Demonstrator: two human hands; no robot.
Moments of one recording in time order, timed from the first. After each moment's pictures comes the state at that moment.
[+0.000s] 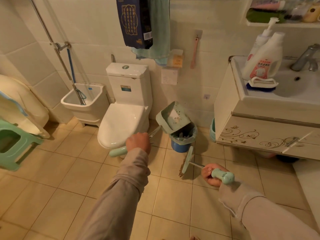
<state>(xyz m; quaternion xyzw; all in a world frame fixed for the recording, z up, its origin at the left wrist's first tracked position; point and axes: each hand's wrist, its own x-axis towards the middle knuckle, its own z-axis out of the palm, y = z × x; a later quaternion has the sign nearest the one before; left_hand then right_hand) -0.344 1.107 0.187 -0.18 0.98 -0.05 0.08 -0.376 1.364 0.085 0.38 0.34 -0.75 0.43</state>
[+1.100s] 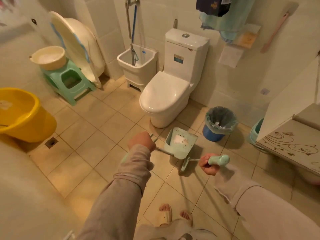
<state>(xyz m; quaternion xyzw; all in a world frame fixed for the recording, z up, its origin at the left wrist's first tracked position) -0.198 1.059 0.151 -0.44 0.86 0.18 0.19 -0.322 1.269 0.055 0.31 0.51 -0.65 0.47</state>
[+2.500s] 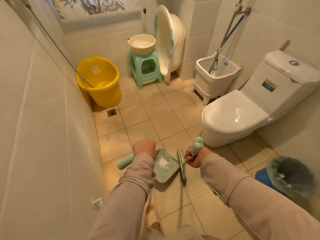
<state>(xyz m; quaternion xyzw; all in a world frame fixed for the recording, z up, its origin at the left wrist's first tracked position) -0.060 0.957 0.120 -0.55 0.80 0.05 0.22 -0.218 1.020 0.105 0.16 0.58 -0.46 0.66</state>
